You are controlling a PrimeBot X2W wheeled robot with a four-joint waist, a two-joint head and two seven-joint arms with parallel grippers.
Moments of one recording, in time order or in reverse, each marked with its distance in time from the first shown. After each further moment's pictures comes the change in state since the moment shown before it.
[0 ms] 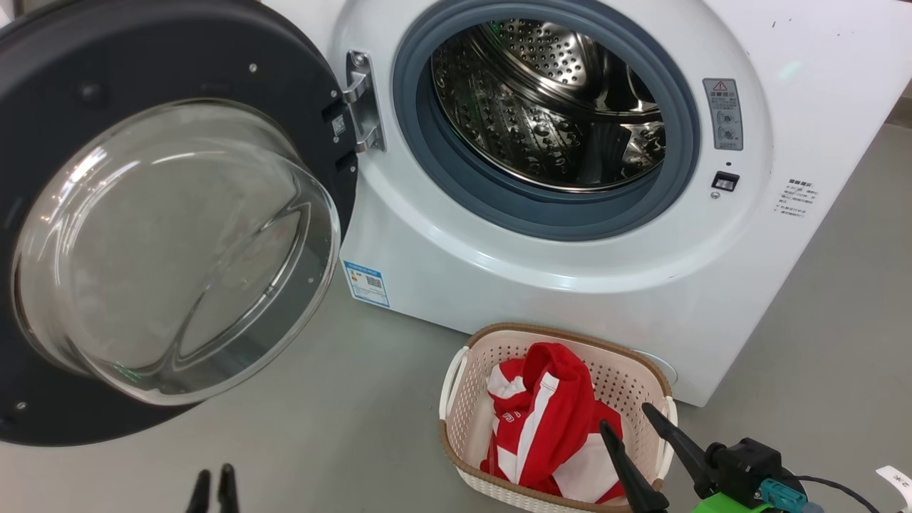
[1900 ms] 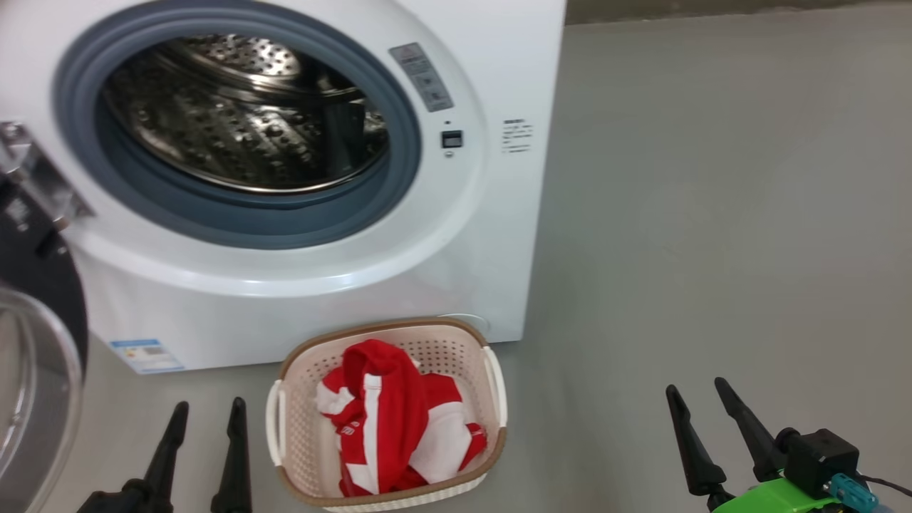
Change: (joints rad) left arm -0.144 -0.001 0.079 0.038 0.157 -0.149 0.000; right arm 0.053 0.056 -0.240 -0.076 -0.058 0.000 0.000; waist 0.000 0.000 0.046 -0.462
